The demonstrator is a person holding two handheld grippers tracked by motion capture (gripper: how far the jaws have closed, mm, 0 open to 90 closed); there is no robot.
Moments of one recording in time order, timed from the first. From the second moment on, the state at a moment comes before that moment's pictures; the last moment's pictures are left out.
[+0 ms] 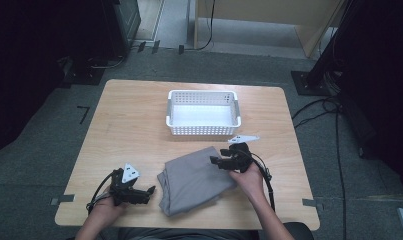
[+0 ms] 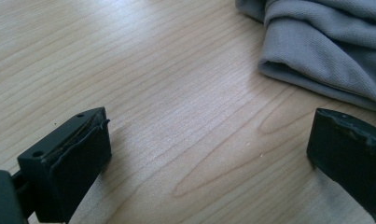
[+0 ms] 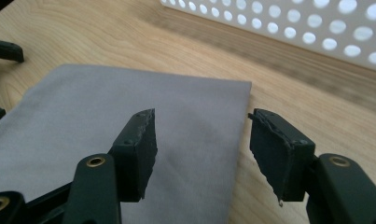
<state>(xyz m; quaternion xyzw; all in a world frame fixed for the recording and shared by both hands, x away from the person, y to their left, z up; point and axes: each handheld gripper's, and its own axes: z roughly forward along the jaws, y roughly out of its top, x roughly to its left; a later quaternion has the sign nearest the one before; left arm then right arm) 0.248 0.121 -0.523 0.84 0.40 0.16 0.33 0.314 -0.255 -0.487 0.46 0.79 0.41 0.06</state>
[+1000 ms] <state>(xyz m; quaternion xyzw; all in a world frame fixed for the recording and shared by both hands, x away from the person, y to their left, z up) 0.248 0.121 -0.523 0.84 0.40 0.16 0.33 0.286 -0.226 -0.503 0.45 0.83 0.32 0.05</state>
